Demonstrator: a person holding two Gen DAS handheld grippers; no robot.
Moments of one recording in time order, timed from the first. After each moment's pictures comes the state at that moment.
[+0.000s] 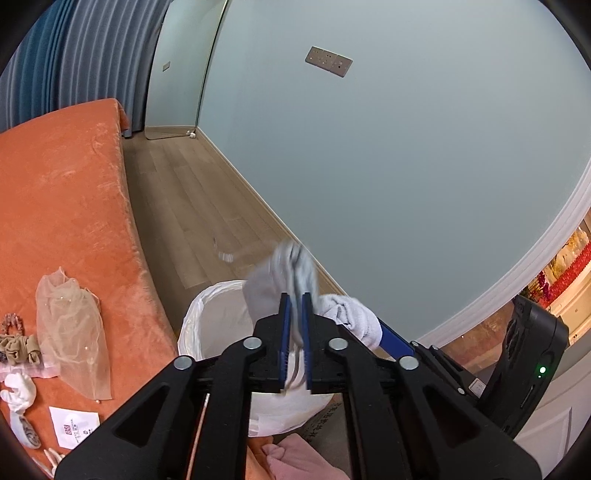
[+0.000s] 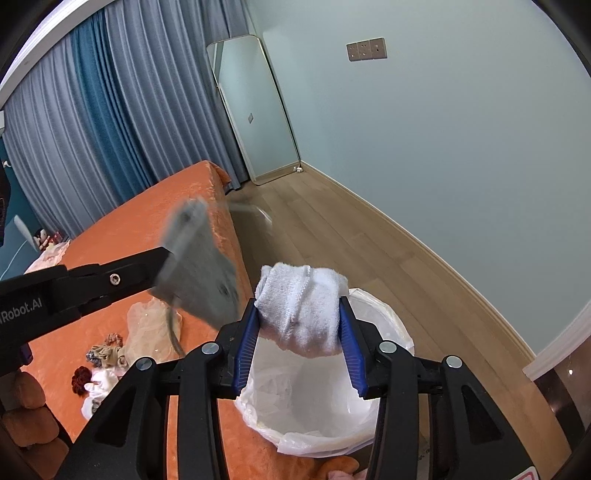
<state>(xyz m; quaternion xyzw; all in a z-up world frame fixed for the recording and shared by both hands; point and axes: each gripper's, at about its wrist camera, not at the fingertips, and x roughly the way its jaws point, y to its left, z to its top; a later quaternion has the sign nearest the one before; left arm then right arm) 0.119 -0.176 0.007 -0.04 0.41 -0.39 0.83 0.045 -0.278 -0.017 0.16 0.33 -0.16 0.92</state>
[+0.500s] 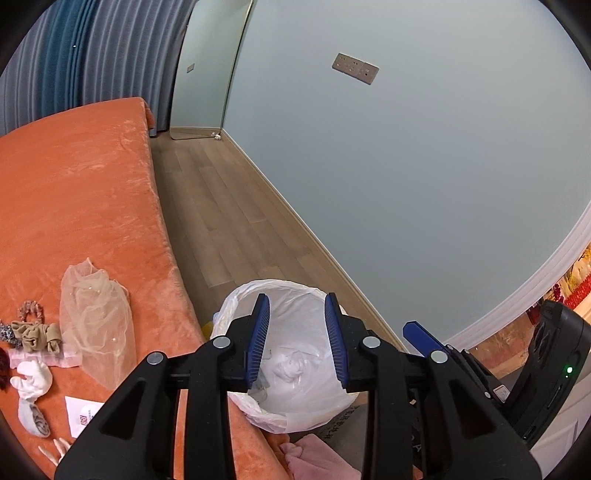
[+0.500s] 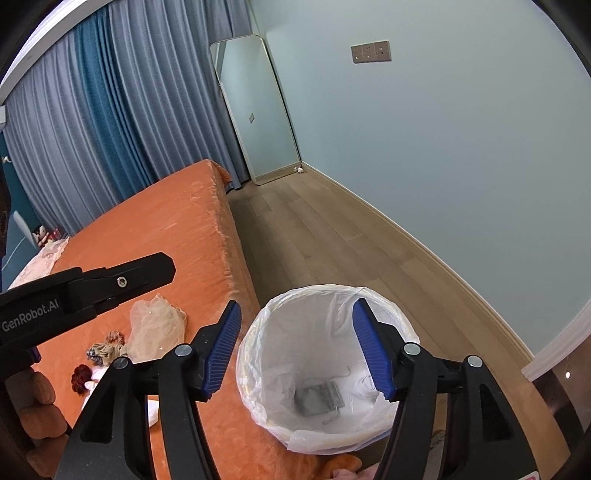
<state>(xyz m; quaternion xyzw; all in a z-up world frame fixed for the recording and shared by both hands) 0.123 -0.143 0.005 -0.04 0.40 -0.34 0.85 0.049 -0.268 -0.011 0.15 0.33 -0.15 0.92</state>
